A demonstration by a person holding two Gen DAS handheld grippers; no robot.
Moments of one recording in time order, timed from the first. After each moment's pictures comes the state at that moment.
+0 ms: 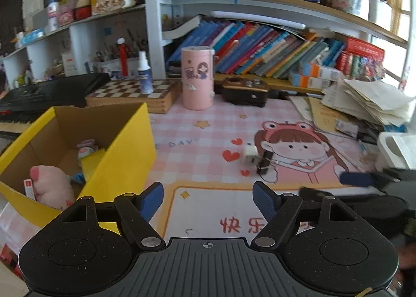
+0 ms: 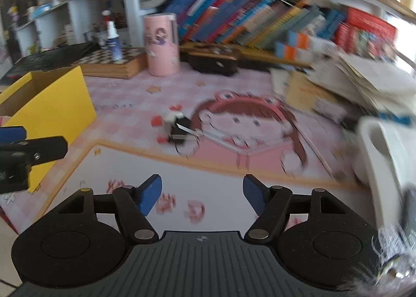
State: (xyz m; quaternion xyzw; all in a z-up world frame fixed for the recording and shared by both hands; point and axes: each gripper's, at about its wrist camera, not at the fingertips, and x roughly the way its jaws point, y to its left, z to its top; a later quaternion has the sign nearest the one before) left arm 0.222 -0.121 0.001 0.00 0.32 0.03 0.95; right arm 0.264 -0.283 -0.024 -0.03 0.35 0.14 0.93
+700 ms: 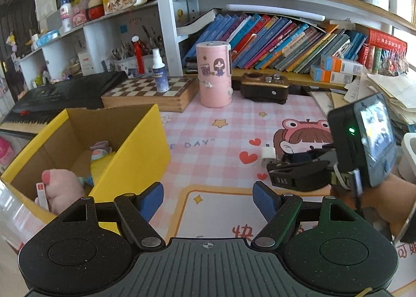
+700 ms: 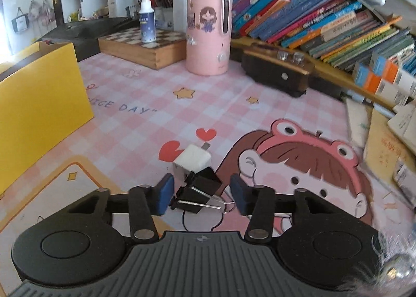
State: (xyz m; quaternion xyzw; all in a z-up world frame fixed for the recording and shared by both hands) left arm 0.246 -0.135 0.000 0.02 0.34 0.08 0.94; right arm 0.397 -0.239 -0.076 -0.09 0.35 0.27 0.89
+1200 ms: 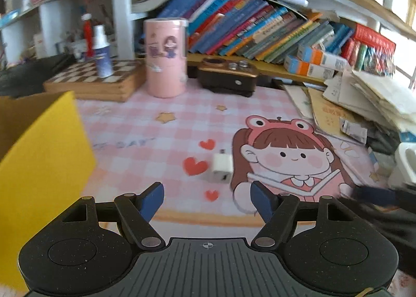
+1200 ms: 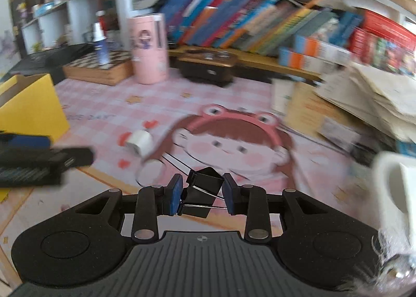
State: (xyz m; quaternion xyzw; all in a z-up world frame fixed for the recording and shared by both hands) left arm 0.337 -0.165 -0.058 -0.02 0.35 0.01 0.94; right arm 0.331 -0.327 -0.040 -0.04 0.34 0.16 0.92
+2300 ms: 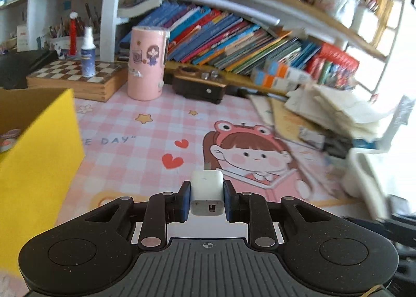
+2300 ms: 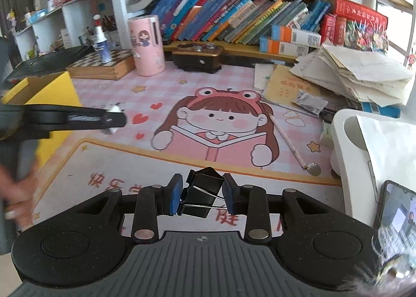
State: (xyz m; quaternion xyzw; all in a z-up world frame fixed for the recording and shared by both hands) left arm 0.274 -0.135 -0.021 -0.08 0.33 -0.08 0.94; right arm 0.252 -0.334 -0.013 -0.02 0.36 0.14 0.92
